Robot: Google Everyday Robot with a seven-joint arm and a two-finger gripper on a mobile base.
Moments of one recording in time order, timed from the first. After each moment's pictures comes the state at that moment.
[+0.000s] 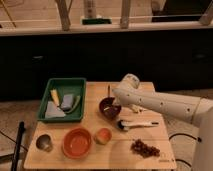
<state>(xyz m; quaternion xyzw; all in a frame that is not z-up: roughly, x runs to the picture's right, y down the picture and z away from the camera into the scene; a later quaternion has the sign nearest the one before) 0.125 0.114 0.852 -0.21 -0.10 -0.55 0.80</state>
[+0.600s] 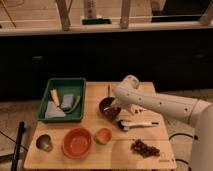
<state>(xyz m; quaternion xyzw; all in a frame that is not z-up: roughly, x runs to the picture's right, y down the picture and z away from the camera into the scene) 0.112 0.135 0.869 -0.22 -0.14 -0.53 0.81</state>
